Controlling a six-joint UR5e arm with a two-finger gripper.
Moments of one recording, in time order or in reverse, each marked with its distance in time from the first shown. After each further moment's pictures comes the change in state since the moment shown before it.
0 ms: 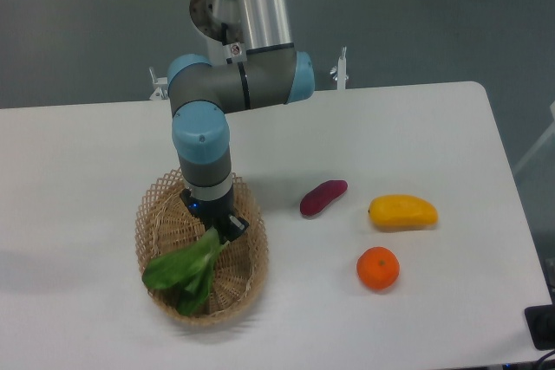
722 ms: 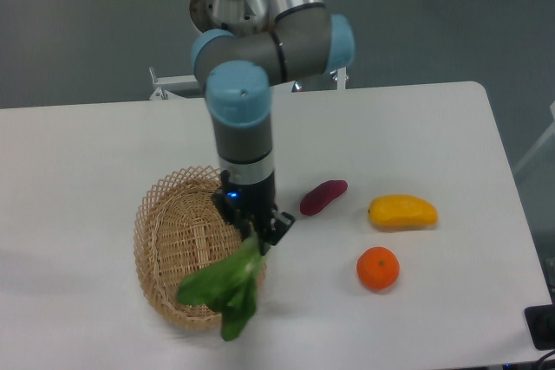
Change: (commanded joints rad) arm 0.187 0.057 0.180 -0.035 -0.072 0.015
